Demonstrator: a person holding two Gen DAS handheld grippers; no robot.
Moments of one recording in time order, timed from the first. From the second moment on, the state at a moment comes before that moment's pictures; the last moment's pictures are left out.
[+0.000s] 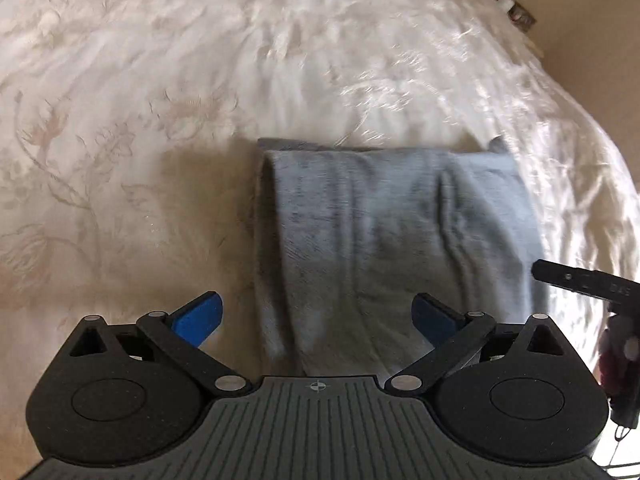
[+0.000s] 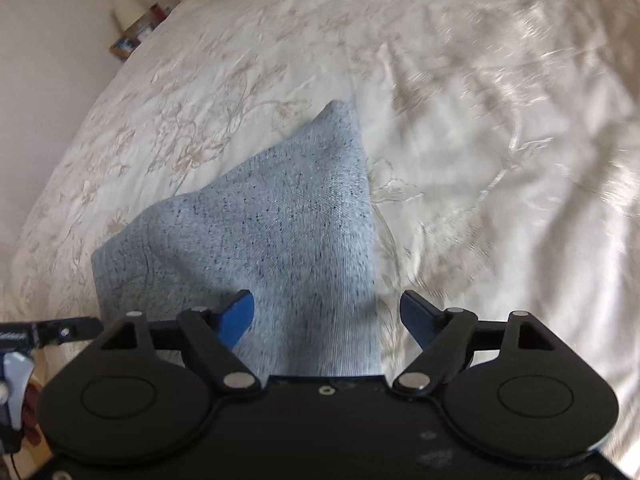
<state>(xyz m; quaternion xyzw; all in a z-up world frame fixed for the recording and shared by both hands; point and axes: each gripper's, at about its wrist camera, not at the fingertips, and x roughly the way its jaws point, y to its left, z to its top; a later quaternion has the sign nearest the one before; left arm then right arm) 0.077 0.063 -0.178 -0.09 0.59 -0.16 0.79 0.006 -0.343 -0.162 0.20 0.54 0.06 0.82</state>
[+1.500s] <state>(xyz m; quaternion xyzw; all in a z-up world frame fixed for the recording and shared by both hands) 0.092 0.032 -0.151 -0.14 0.58 -0.16 0.79 0.053 -0.295 -0.085 0.18 0.53 0.19 0.81</state>
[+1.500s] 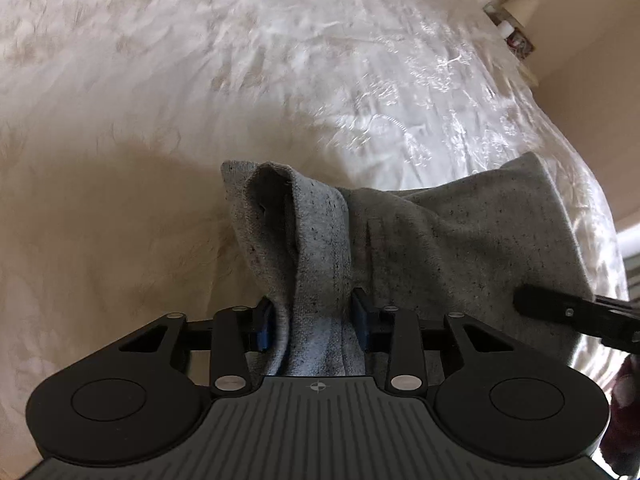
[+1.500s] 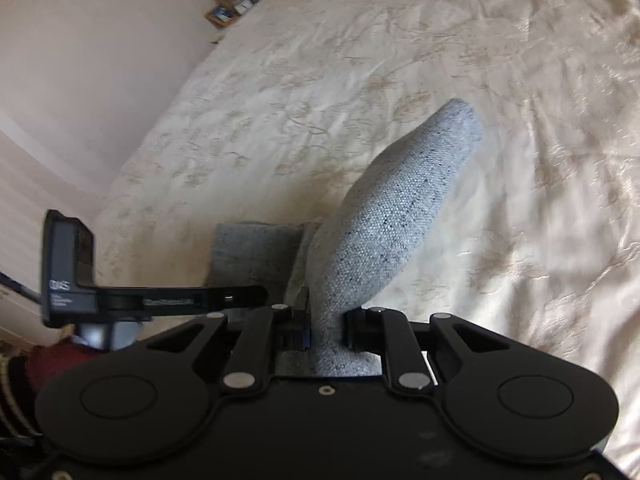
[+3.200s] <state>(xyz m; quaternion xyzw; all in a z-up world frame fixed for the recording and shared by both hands) 0.240 0.213 -0.129 0.00 0.52 0.06 0.85 0.279 -0.133 -0.125 0.10 0.54 0.03 0.84</state>
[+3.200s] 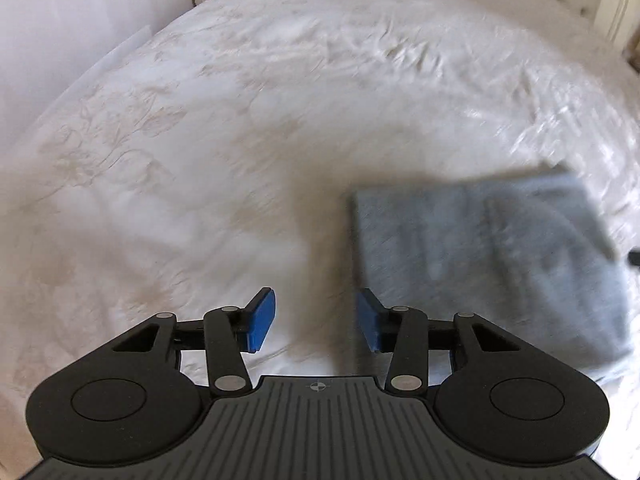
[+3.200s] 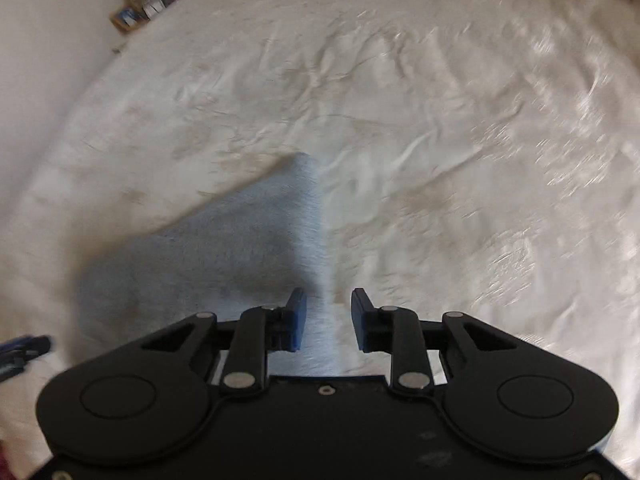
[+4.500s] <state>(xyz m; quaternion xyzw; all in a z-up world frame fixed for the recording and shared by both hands) 0.217 0.164 -0.126 0.03 0.54 0.02 0.84 0.228 -0.038 -0.109 0.06 0.55 0.07 0.83</state>
